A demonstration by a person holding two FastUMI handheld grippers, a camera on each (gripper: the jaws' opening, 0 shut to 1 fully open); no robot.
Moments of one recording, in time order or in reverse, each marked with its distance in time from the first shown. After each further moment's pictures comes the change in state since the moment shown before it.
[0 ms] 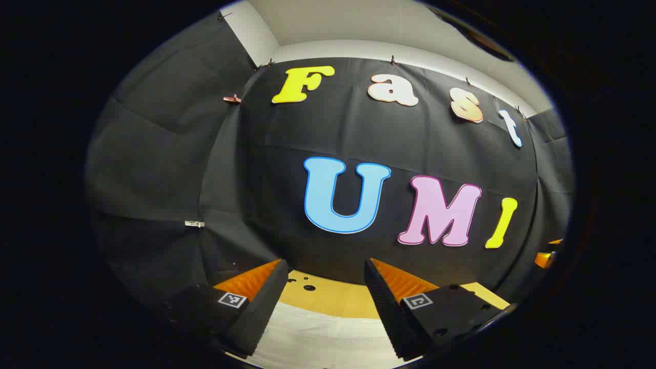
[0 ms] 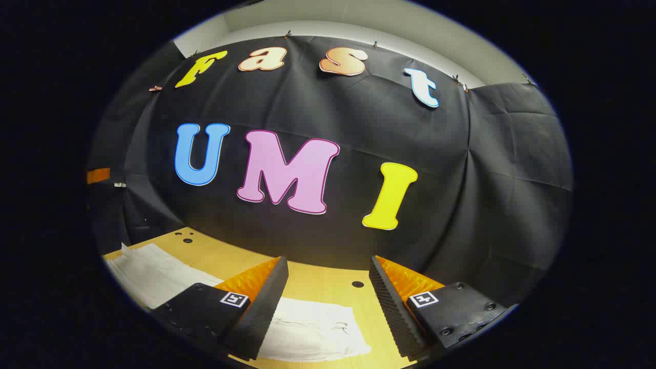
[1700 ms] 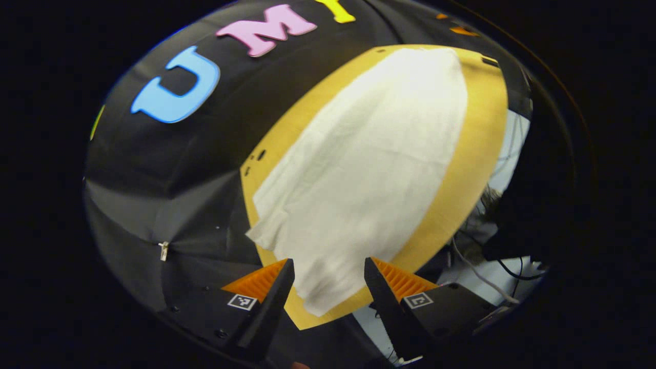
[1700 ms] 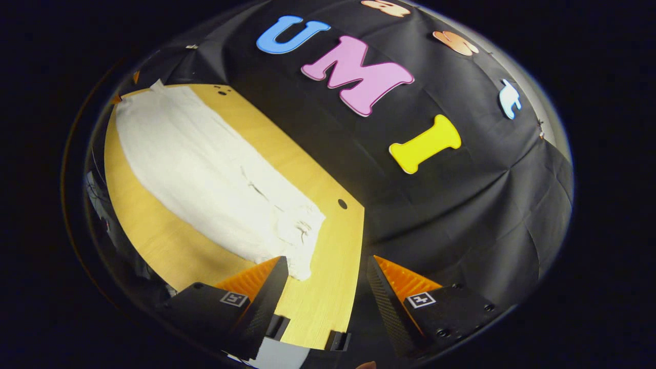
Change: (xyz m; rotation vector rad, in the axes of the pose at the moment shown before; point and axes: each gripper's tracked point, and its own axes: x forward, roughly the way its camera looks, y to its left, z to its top) left arm -0.101 0.172 -0.315 1.153 0.853 -0.480; right arm -0.076 -0.068 -0.211 -0.646 0.444 0.140
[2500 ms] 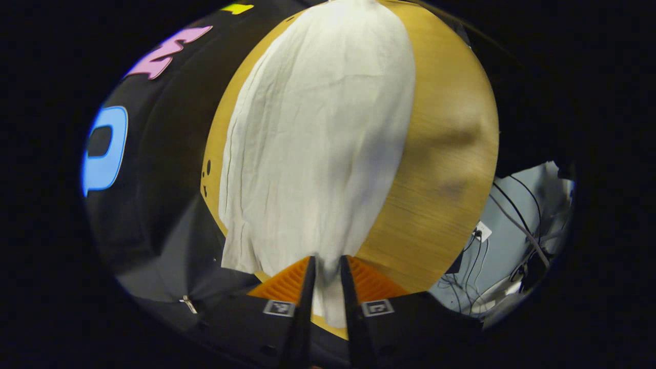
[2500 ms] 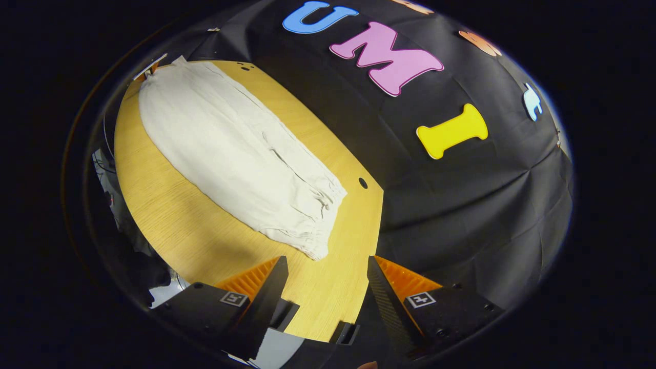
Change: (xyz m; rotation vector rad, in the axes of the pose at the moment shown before) left arm 0.079 0.017 -0.013 0.455 0.164 -0.040; right arm 0.021 0.027 -0.041 -0.071 0.085 0.085
